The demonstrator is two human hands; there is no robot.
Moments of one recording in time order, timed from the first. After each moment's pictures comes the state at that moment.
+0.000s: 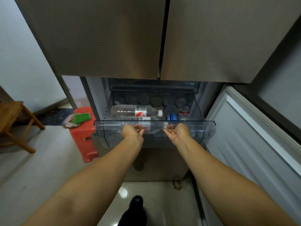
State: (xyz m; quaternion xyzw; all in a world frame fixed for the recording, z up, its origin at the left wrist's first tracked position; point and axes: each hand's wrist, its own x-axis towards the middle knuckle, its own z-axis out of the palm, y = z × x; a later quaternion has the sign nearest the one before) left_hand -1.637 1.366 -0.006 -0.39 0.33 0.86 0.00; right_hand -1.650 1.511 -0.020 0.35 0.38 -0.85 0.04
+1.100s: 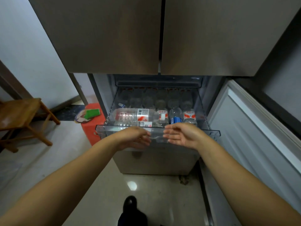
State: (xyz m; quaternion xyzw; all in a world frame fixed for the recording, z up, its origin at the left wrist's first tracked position) left_hand -1.586 1.327 0.024 -0.09 0.74 0.58 0.33; right_hand -1.584 1.538 0.033 0.18 0.60 -0.73 0.29
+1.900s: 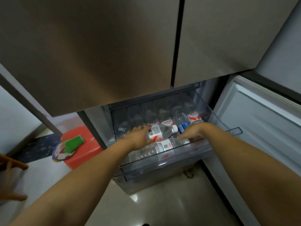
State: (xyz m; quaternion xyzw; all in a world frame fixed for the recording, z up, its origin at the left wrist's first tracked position) left_hand -1.737 1.275 -0.016 0.28 0.93 0.06 0.22; right_hand -1.681 1.505 0.005 0.25 0.85 -0.29 0.36
